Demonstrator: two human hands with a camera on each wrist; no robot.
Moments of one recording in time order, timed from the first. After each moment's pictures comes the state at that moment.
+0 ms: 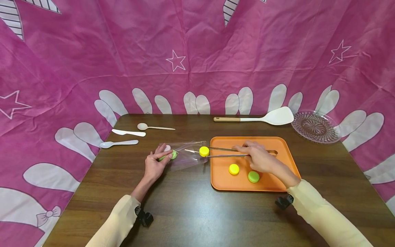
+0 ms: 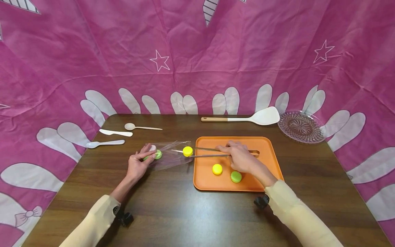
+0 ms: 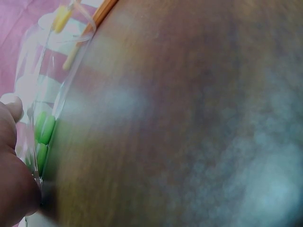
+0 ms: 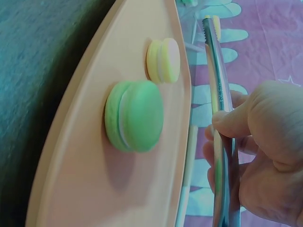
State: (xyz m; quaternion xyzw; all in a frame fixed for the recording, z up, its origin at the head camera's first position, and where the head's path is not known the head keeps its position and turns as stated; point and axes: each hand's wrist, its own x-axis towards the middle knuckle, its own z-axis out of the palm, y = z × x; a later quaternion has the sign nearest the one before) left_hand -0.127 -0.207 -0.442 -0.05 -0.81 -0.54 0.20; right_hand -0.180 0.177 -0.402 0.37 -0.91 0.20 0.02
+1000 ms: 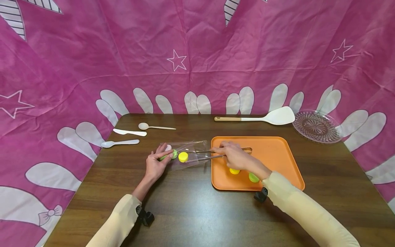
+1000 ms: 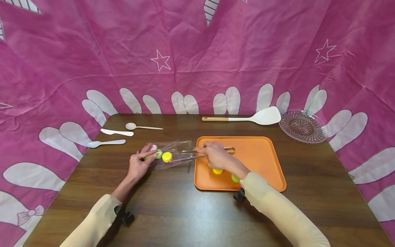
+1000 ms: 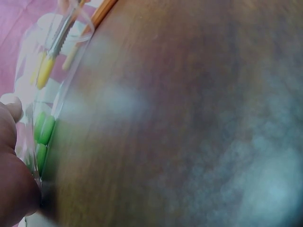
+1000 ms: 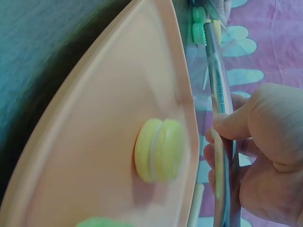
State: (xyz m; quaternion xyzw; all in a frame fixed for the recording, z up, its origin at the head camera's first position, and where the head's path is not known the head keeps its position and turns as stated) left_hand -0.124 -0.206 -0.438 -0.05 -0.82 -0.54 0.20; right_hand -0.189 0.105 -0.408 0.42 -0.89 0.18 -0.02
